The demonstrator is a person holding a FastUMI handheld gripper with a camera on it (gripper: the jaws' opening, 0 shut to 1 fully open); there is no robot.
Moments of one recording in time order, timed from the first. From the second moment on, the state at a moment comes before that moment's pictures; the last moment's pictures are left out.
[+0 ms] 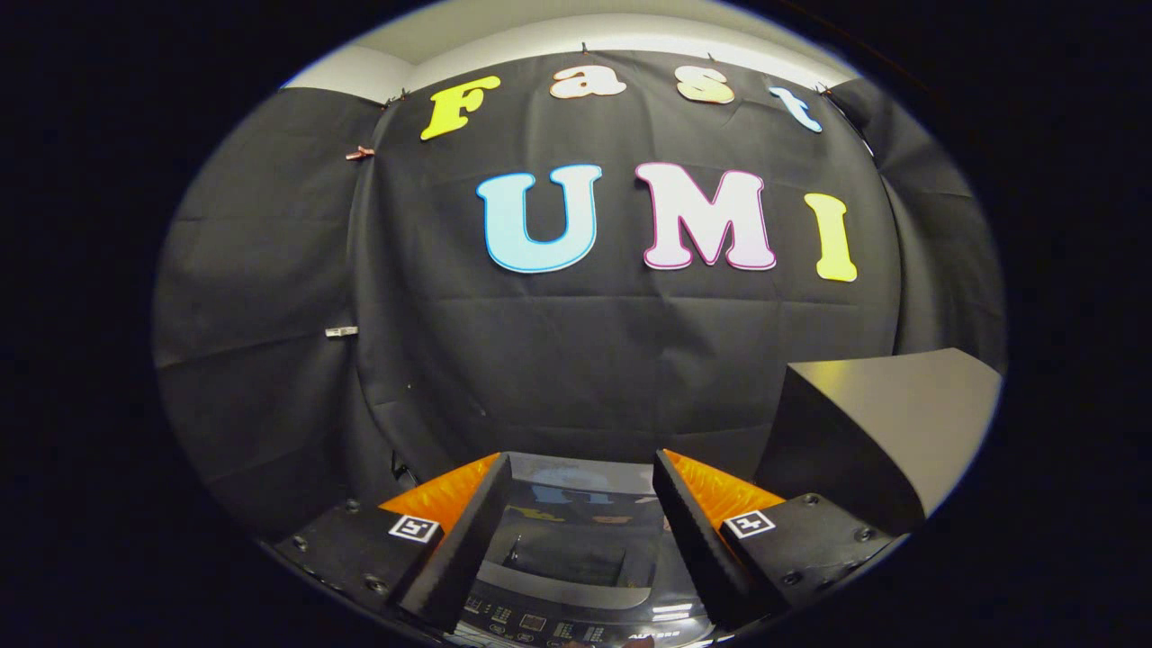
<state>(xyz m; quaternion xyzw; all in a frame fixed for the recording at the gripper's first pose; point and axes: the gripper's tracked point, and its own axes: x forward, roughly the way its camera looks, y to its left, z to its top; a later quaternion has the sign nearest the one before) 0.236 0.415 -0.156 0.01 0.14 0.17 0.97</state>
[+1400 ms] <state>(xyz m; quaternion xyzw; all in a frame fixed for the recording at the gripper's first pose) -0.007 0.216 0.025 0.02 -0.04 0.08 1.00</state>
